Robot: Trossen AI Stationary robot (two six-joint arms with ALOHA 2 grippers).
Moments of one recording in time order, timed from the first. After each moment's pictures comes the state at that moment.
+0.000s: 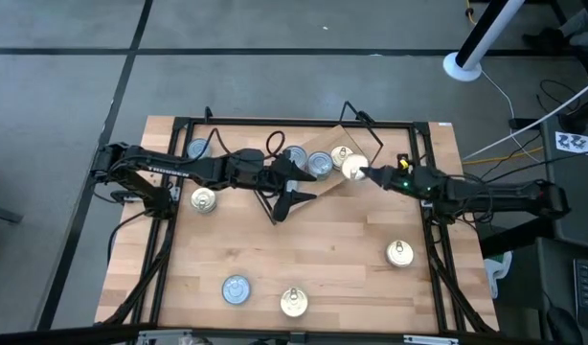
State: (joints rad) left arm 0.02 1.49 1.08 0.24 0.03 -0.17; right arm -0.12 0.57 0.21 0.21 0.30 1.24
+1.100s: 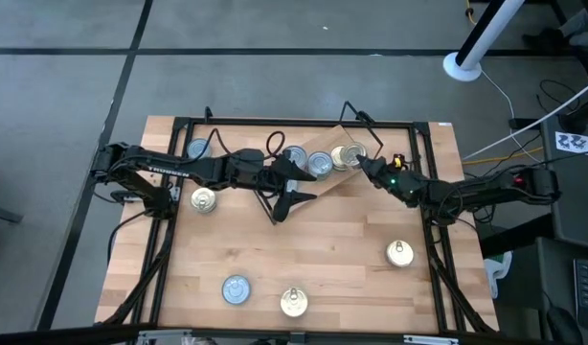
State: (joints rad) left arm 0.02 1.49 1.08 0.24 0.03 -0.15; right arm -0.12 1.00 0.14 0.71 0.62 1.40
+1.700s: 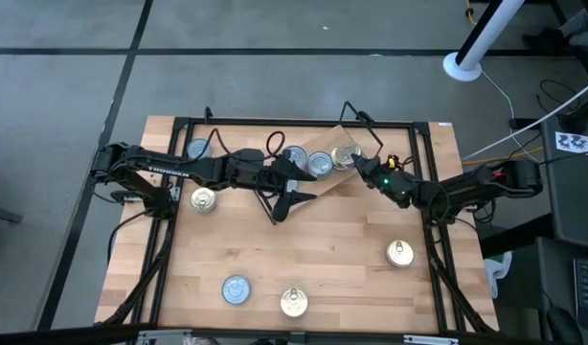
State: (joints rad) left arm 0.02 1.49 1.08 0.24 0.03 -0.15; right arm -0.13 1.24 0.16 0.96 0.66 1.45
